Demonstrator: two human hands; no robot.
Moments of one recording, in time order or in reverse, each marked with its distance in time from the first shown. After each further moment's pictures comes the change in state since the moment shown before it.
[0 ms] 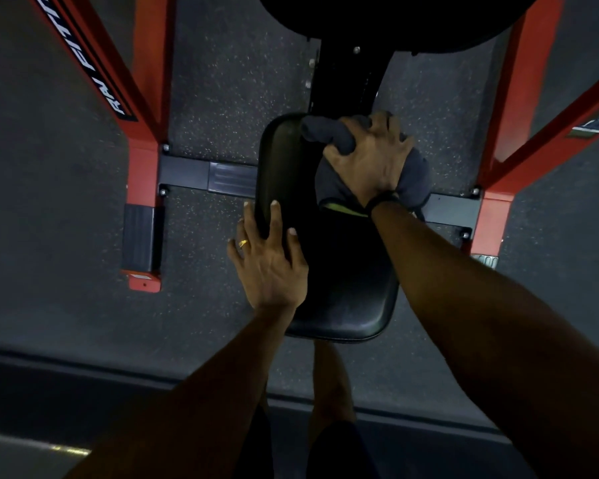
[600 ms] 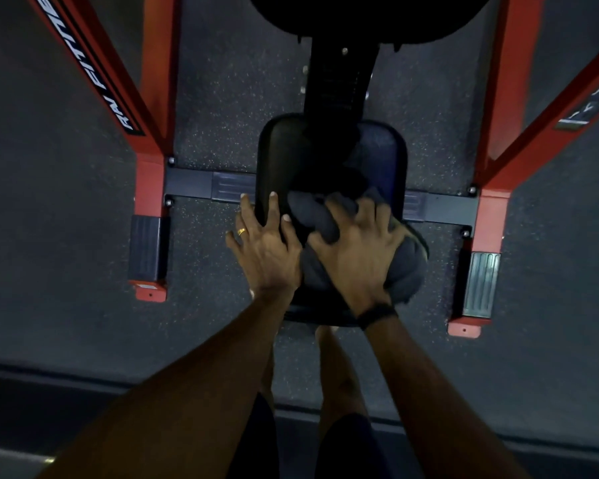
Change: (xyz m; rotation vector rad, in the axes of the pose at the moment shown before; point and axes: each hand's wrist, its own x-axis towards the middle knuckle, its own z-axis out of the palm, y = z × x) left_hand -0.001 -0.002 -0.003 -0.014 0.054 0.011; right_hand -0.165 -0.028 -0.041 0.040 -0.067 0.111
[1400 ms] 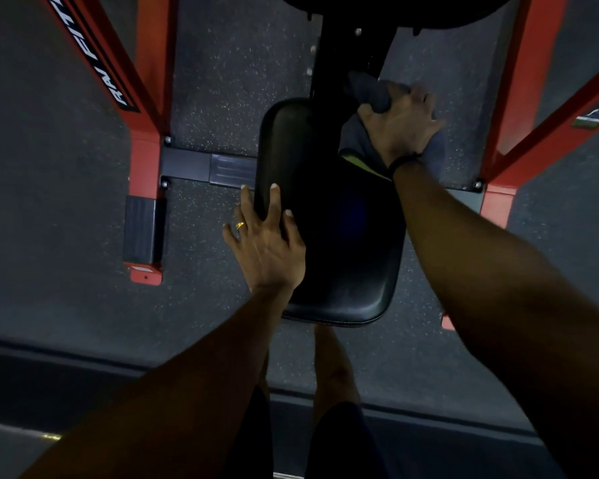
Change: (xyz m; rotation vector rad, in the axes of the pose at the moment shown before) left_hand 0.002 -0.001 0.001 0.031 -0.062 -0.013; right_hand 0.197 0.038 0.023 0.053 -0.027 0.158
